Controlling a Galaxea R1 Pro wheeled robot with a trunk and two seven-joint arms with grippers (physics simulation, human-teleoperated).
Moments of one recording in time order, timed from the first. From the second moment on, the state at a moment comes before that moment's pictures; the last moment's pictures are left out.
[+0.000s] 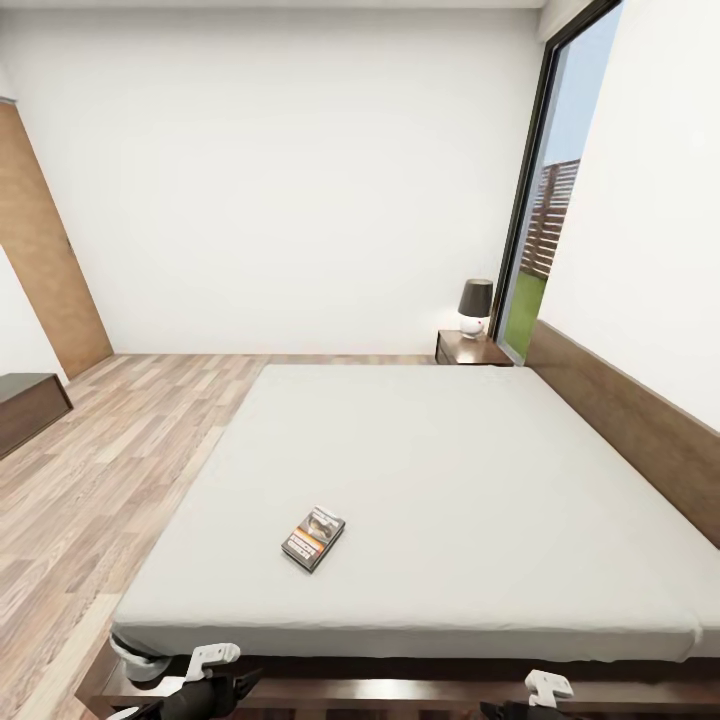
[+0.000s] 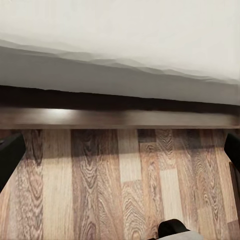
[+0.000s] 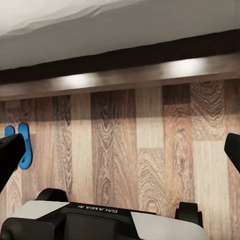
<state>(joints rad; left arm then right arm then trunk) -0.50 0.12 0.78 -0.09 -0.55 -0.10 -0.62 -0.52 -0.18 -0.22 0.03 0.02 -0.02 0.51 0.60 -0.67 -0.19</state>
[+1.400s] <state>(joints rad) -0.55 0.12 0.78 -0.15 -0.55 0.11 -0.72 -0.52 -0.18 -0.22 0.03 0.03 -0.02 0.51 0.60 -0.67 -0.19</state>
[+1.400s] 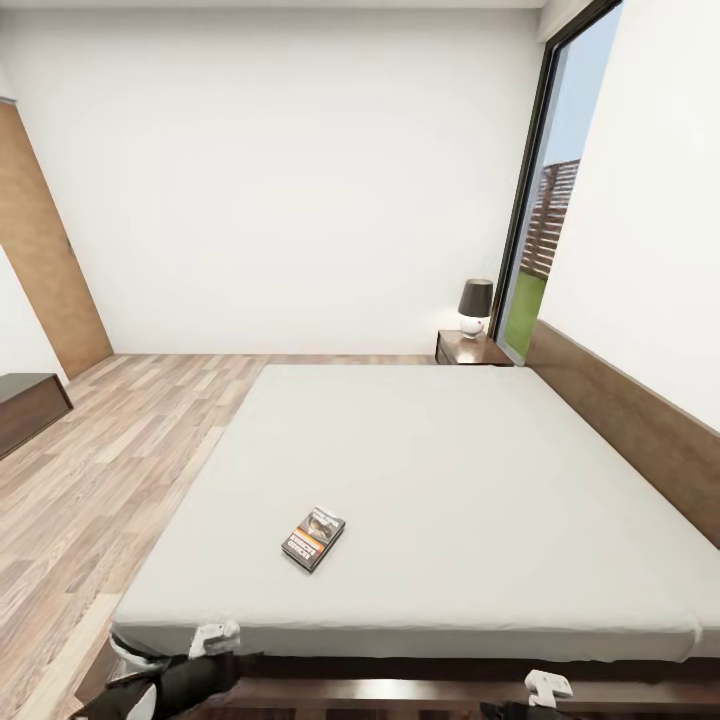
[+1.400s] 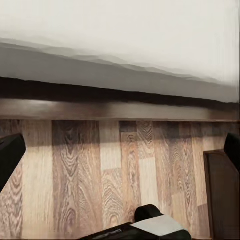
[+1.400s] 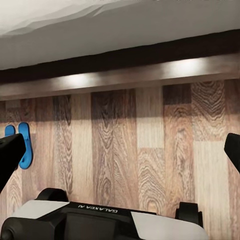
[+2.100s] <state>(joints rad) -0.91 -0.01 0.78 -0.46 -0.52 0.70 -0.74 -0.52 -0.18 -0.22 0.03 0.02 -0.02 0.51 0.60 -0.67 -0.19</state>
